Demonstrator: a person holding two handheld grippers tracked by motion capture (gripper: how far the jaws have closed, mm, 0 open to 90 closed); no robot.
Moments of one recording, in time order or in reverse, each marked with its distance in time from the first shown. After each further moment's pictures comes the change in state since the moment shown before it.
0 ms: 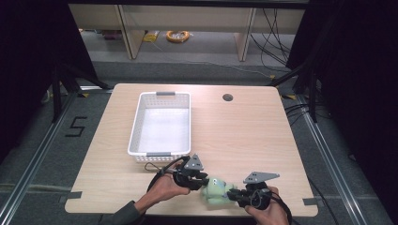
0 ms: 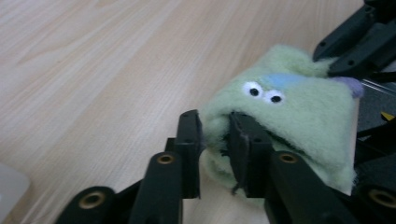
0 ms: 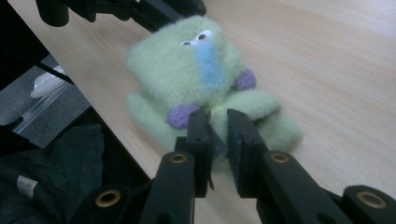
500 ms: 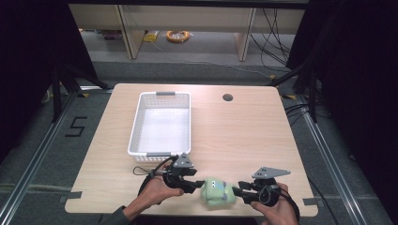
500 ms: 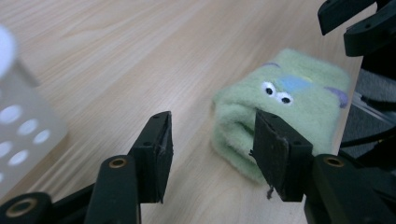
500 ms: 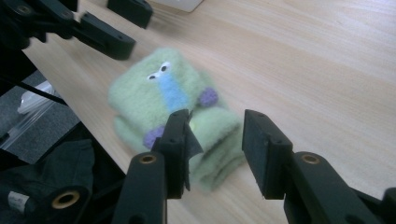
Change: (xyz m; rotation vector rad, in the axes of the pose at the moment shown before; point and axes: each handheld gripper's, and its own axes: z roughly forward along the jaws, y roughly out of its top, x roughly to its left) left arm 0.000 -0.010 -0.031 -0.035 0.042 -0.146; right arm -0.008 0.009 -0.021 -0.048 -0.029 0.018
